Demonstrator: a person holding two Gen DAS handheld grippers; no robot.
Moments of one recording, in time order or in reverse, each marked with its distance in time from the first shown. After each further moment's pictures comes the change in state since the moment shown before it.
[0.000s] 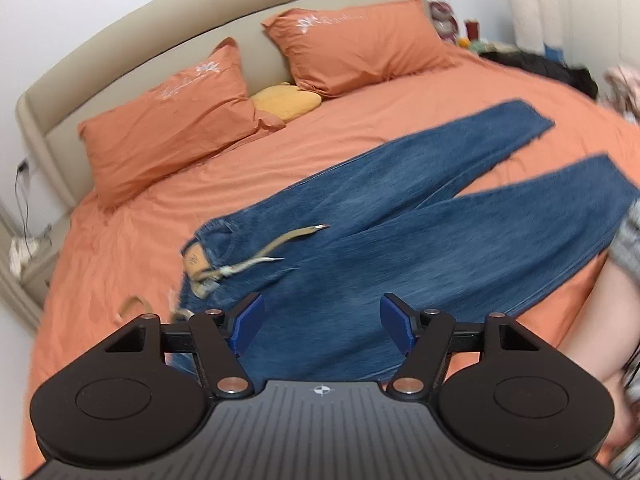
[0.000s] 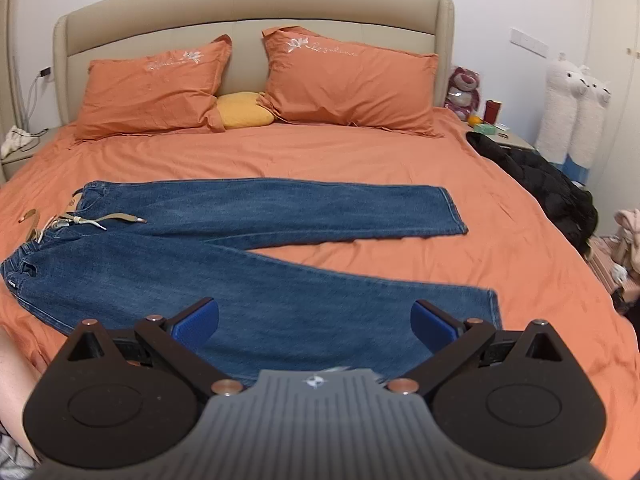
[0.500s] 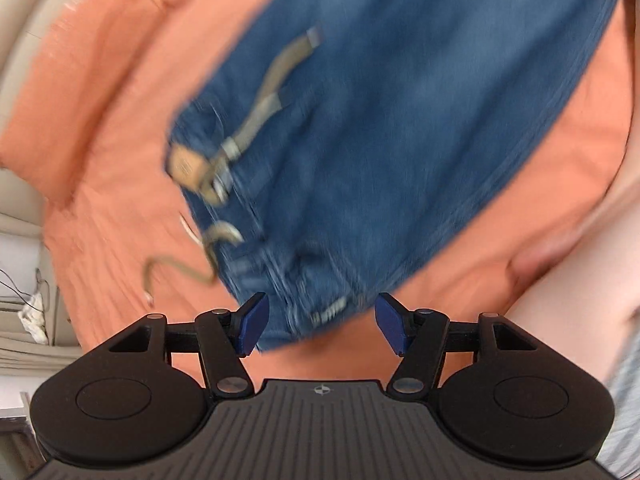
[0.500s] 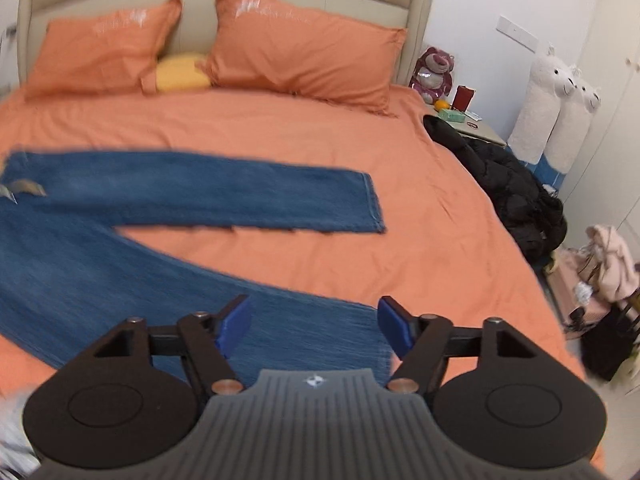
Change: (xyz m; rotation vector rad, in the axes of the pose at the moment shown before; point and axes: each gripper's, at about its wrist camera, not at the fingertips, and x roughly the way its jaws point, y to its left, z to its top) left arm 0.141 0.073 -0.064 0.493 0.527 -0.084; right arm 0.088 -0.155 0.028 -0.118 0.114 -0.118
